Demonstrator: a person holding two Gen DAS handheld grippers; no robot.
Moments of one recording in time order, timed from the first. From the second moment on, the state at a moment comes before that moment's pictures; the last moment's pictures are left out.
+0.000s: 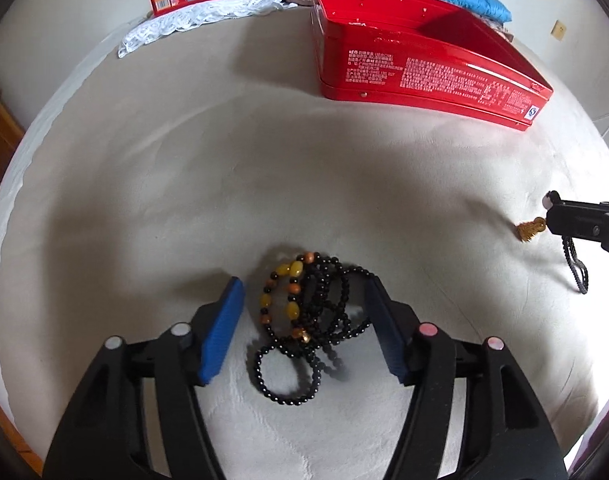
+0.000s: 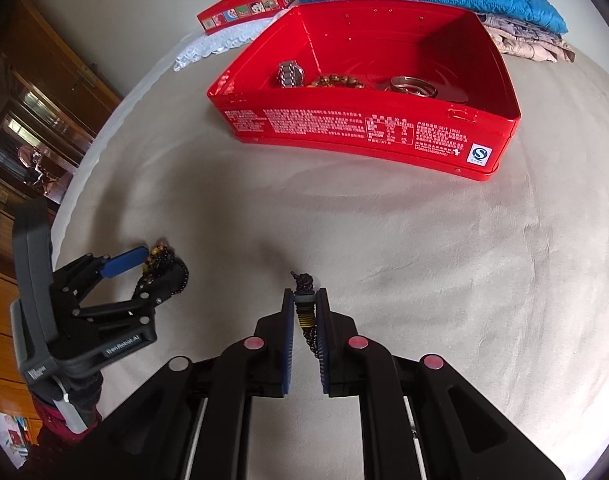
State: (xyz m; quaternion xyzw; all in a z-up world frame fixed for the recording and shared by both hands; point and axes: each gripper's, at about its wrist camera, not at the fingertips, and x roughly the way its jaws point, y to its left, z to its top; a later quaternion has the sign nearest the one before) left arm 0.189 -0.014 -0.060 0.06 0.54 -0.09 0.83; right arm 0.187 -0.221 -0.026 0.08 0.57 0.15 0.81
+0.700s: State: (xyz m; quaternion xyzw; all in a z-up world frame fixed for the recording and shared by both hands) left arm 0.163 -0.003 0.036 -0.01 0.43 -0.13 0.89; right arm 0.183 -0.251 0.039 0.10 0.51 0.14 0.84
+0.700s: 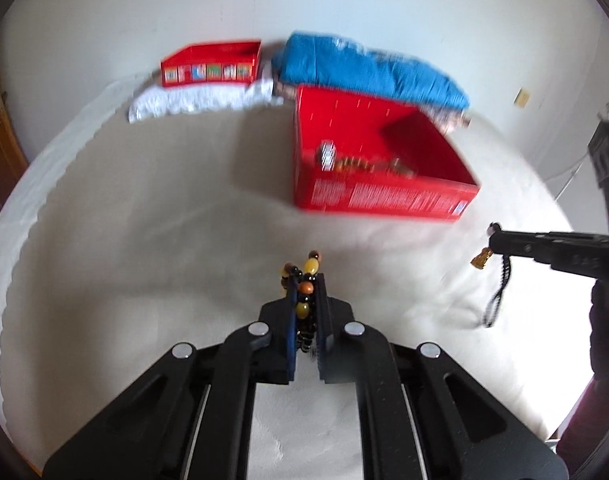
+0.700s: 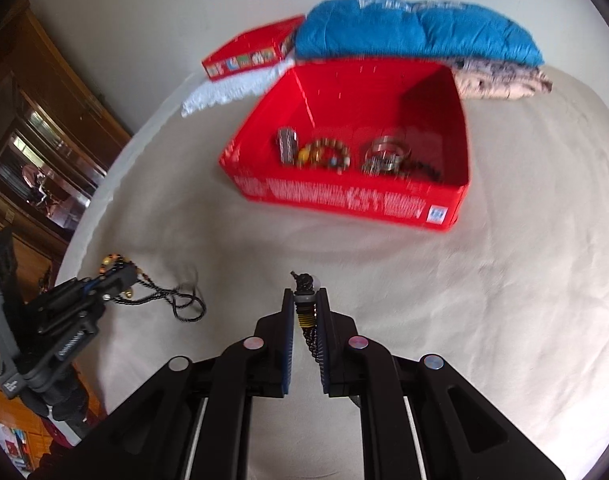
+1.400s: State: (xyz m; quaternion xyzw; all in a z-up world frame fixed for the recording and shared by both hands) left arm 0.294 -0.077 0.138 -0.04 0.36 -0.17 0.92; right arm 0.305 -0.277 0.124 0.10 0.46 0.10 0.88
